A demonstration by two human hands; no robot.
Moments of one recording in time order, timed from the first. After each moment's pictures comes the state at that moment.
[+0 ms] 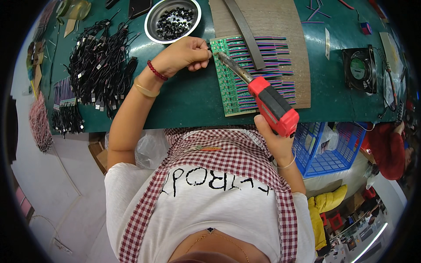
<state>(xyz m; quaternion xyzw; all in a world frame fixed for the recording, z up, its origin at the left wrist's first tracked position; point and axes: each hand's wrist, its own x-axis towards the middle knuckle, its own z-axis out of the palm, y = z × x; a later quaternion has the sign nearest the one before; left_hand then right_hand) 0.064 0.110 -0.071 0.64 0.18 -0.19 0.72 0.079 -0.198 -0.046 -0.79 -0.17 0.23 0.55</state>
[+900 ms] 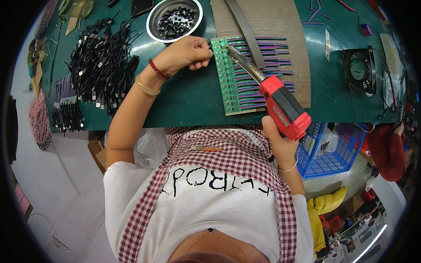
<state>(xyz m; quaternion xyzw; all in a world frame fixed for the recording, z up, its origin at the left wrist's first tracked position) 0.063 0.109 -0.069 0.65 0.19 -0.18 0.71 0.075 -0.195 -0.027 -0.76 -0.11 0.24 0.60</state>
